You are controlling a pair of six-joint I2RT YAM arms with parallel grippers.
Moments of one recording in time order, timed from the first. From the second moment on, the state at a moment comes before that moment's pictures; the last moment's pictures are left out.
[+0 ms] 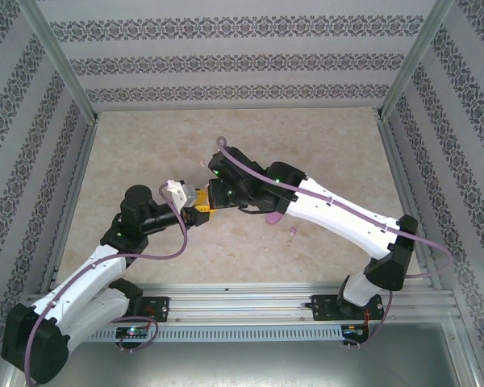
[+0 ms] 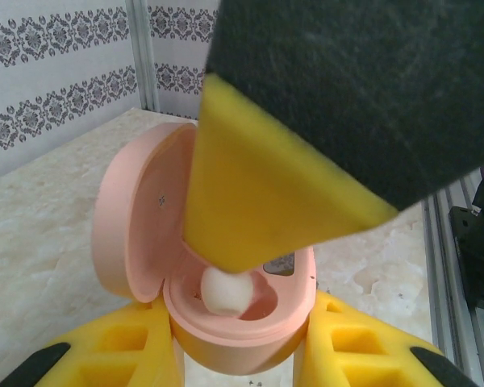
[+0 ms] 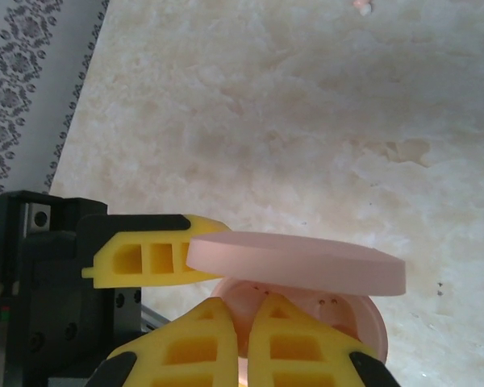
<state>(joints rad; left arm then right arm) -0.40 0.87 0.50 0.18 0.70 0.12 1.04 1.61 1.70 -0.94 0.08 0.81</state>
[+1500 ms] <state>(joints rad) -0.40 0.85 0.50 0.17 0.69 0.13 1.05 1.69 1.82 -1.07 0.07 0.75</state>
